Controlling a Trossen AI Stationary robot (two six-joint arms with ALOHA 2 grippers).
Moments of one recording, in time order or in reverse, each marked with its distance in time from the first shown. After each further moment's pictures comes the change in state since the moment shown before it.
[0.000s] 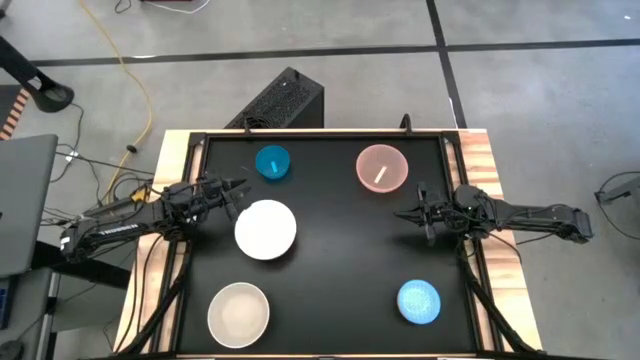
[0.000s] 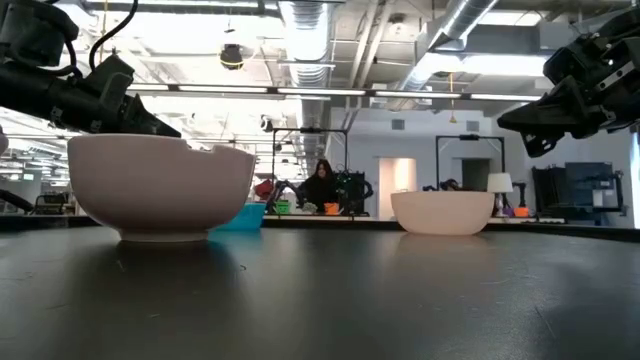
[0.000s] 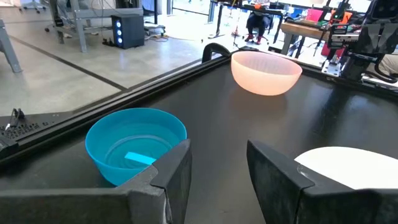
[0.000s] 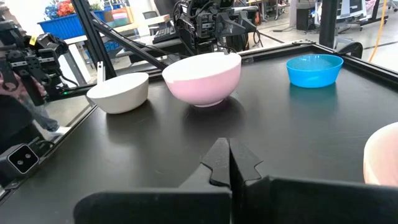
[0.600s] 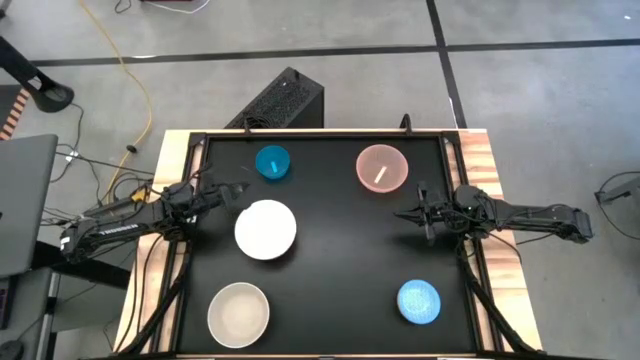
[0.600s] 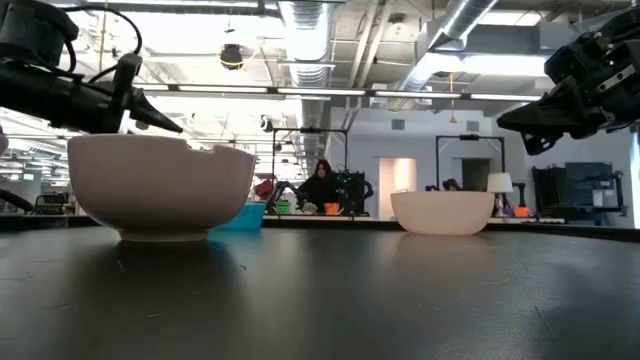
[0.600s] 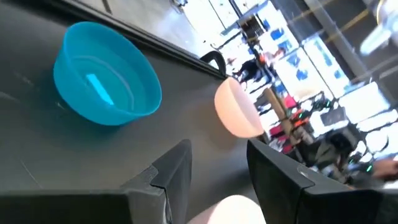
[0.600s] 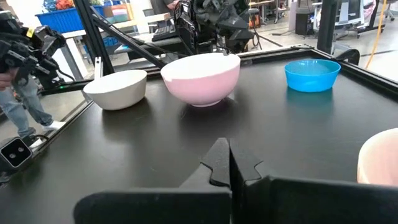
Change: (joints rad) left arm 0.000 0.000 -0.002 0.007 -0.006 -0.822; right arm 0.000 0.000 0.000 0.004 0.005 -0.042
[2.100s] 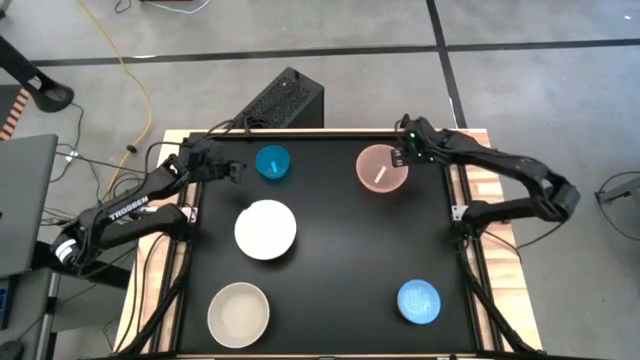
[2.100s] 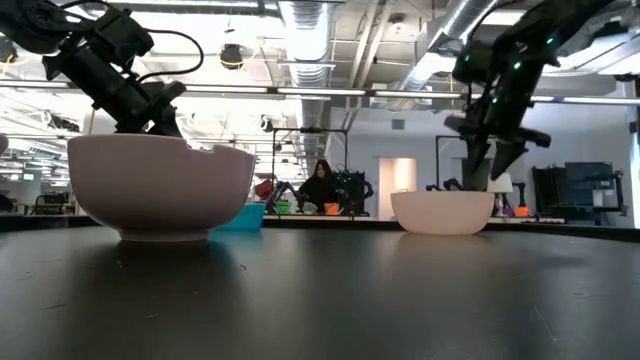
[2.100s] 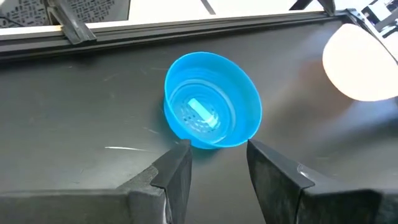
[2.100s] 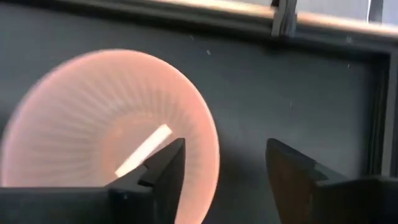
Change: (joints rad) left arm 0.535 0.600 0.411 -0.261 0.369 0.532; right arm -0.603 1.016 0.801 -0.698 0.398 0.435
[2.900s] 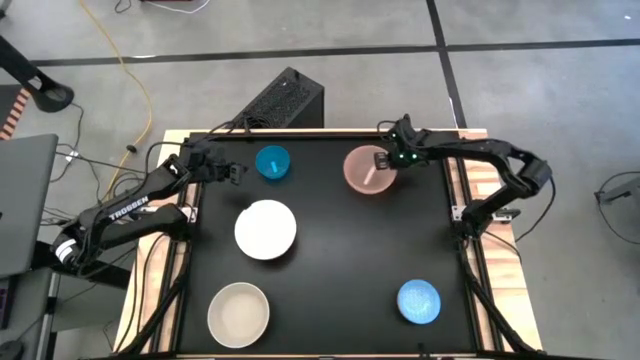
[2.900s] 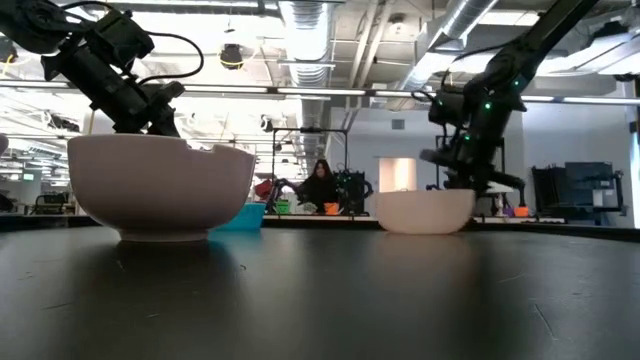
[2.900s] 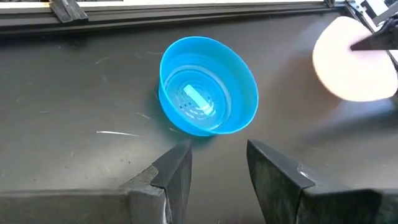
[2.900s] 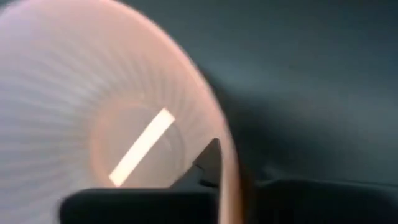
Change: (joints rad) left arm 0.000 0.000 0.000 -0.032 0.036 -0.032; right arm 0.004 0.275 0.004 0.240 -0.248 0.061
